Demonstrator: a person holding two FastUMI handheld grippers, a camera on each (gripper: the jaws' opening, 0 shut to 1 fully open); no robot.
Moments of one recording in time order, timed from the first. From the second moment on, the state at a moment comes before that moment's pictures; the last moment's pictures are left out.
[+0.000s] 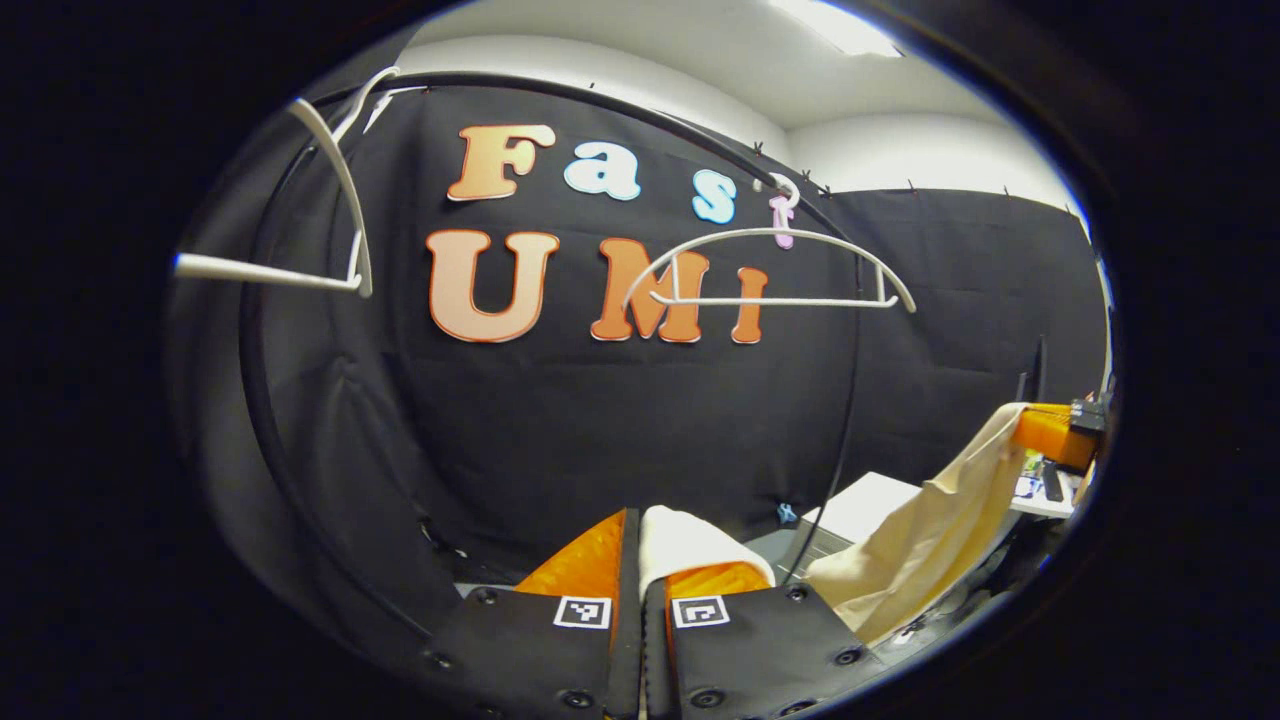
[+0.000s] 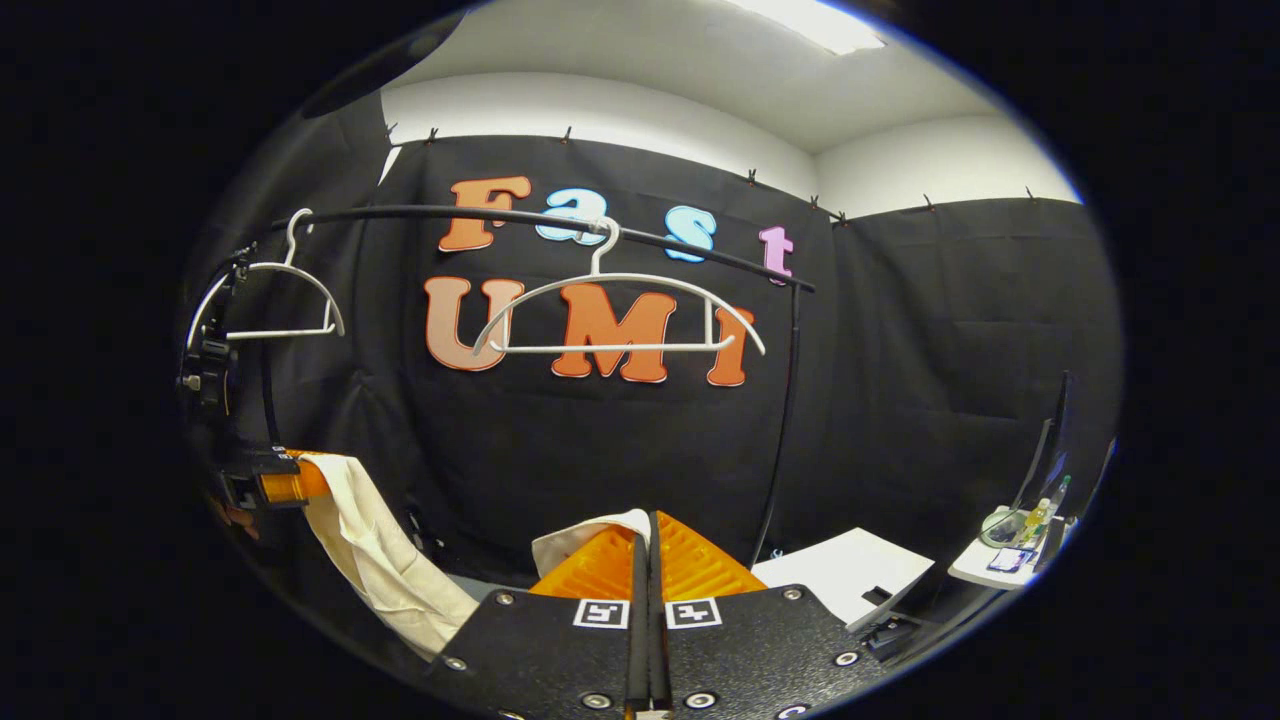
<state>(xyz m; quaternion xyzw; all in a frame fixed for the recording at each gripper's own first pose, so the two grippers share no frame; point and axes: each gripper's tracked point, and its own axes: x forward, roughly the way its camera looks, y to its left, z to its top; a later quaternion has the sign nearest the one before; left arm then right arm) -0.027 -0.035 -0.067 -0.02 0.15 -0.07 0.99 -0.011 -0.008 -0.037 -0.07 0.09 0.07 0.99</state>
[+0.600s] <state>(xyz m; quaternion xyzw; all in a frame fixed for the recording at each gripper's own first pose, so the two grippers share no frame) 0.005 -0.064 -0.131 -0.03 0.13 -0.05 0.99 0.034 0.033 -0.159 0.01 0.16 0.11 0.98</state>
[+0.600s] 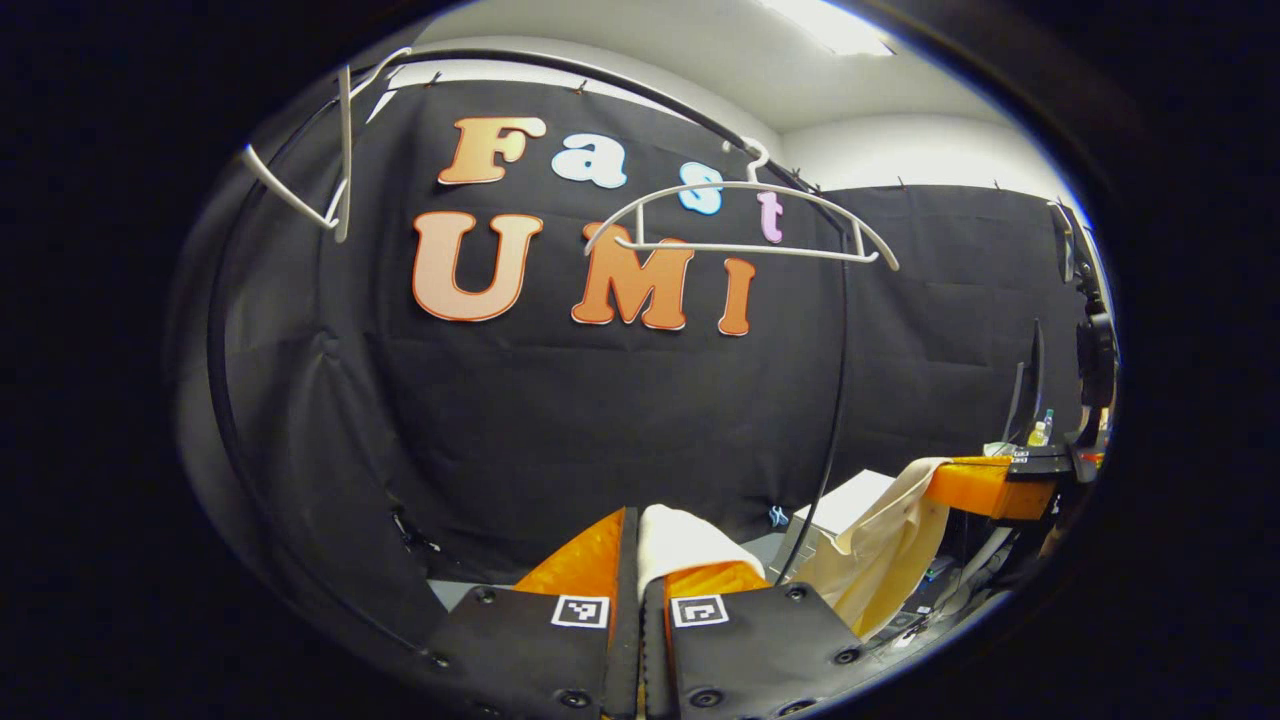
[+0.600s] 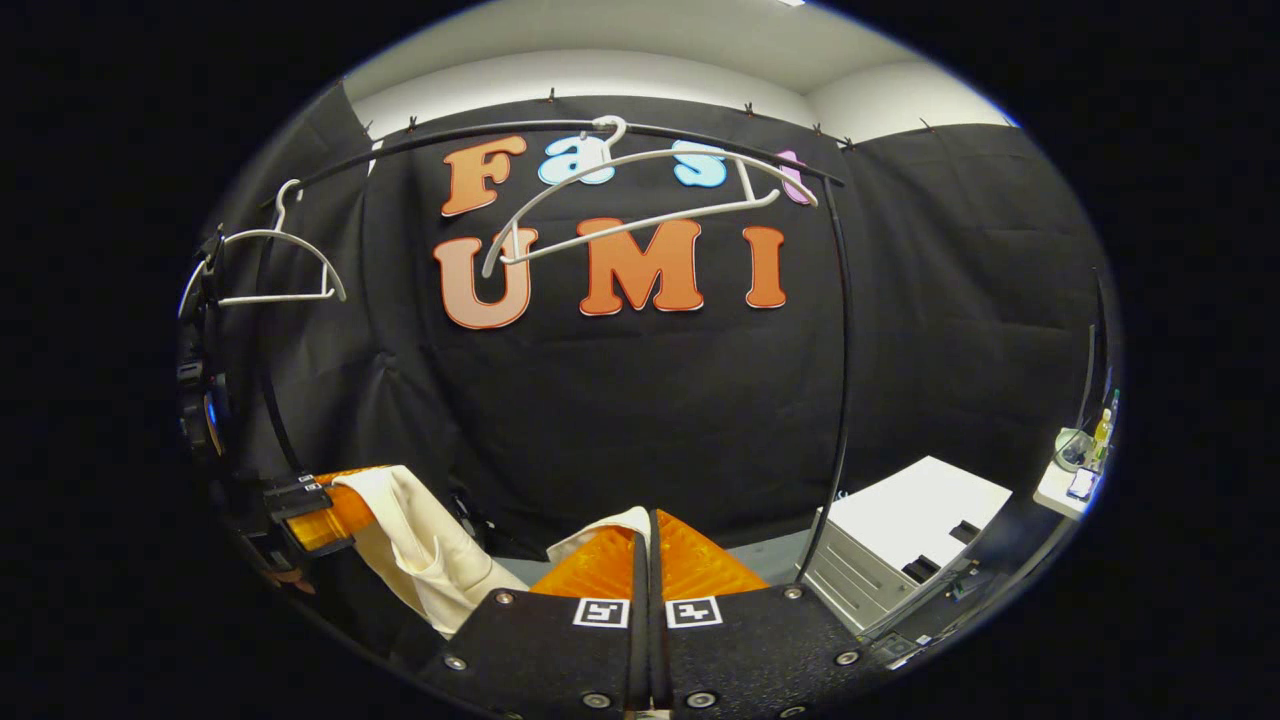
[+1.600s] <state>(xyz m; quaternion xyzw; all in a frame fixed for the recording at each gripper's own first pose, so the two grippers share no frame) 0.022 -0.049 -0.203 -0.02 0.21 -0.03 0.98 0.085 0.078 -0.230 -0.04 0.22 0.15 0.96</state>
